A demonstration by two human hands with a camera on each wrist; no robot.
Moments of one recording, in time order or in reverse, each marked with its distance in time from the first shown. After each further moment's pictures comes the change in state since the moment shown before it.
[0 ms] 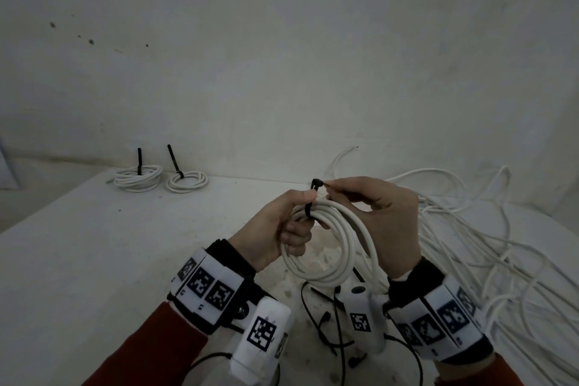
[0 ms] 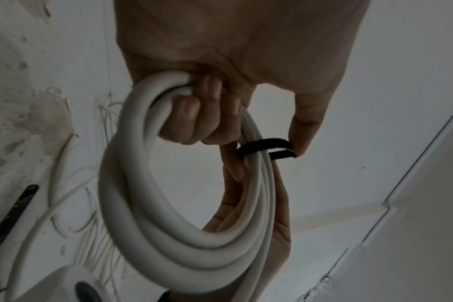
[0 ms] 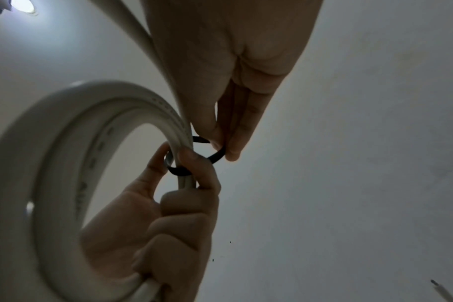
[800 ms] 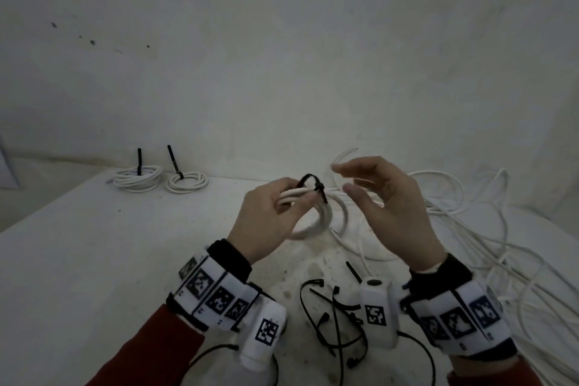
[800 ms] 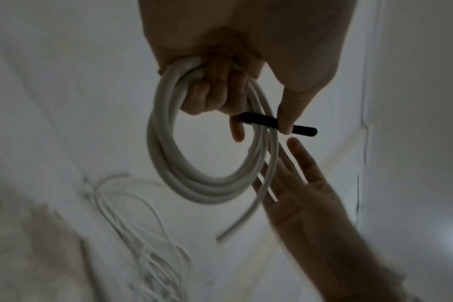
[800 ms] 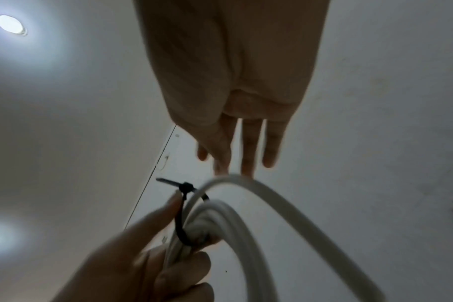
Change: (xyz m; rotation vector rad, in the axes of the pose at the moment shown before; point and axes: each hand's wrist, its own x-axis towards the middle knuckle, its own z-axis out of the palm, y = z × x) left_hand -0.001 -0.004 -0.005 0.705 0.513 0.524; right_hand 0.013 0.000 -0.021 0.094 -0.186 0.240
